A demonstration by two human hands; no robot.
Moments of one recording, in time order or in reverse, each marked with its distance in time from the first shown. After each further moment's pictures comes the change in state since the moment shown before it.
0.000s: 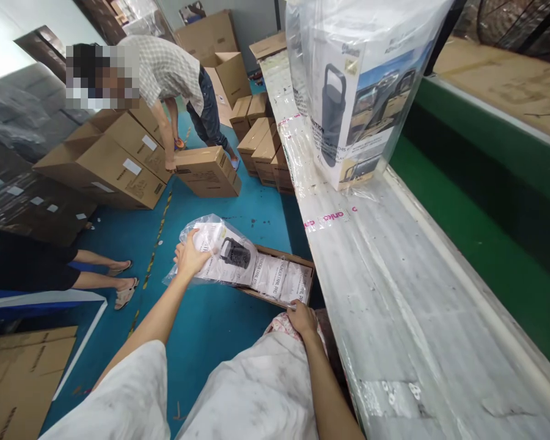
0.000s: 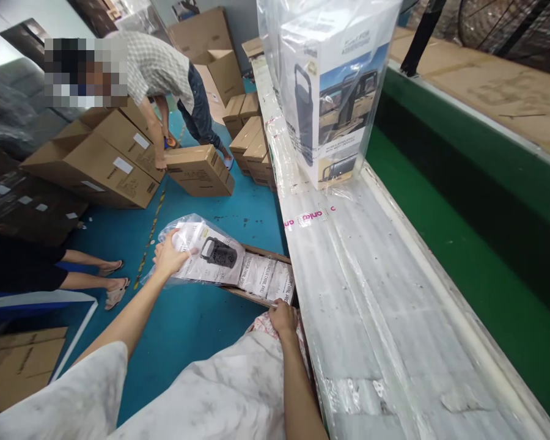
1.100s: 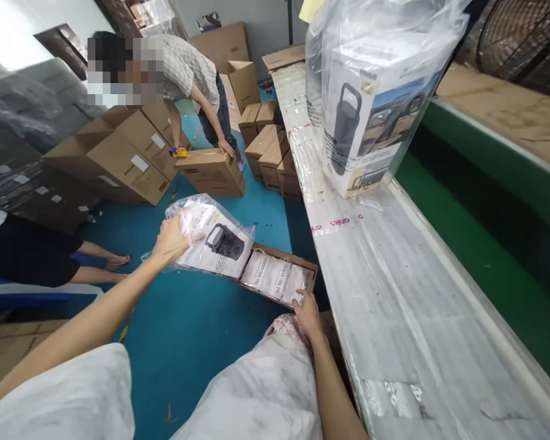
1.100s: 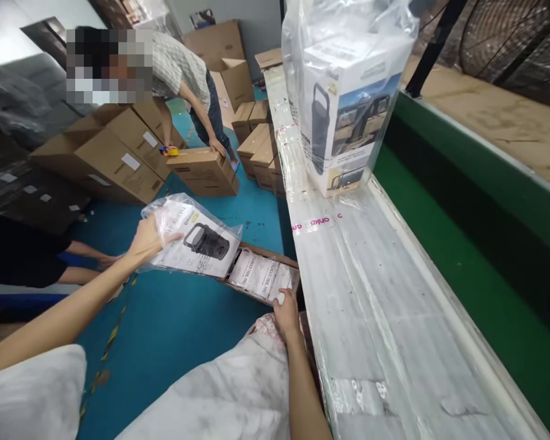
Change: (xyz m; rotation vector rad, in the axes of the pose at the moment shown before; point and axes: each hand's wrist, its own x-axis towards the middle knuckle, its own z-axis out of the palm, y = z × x) left_hand 0.010 -0.007 -0.087 0.067 0.003 0.296; right_hand -0.009 -0.015 -0.027 0.356 0.296 -0.252
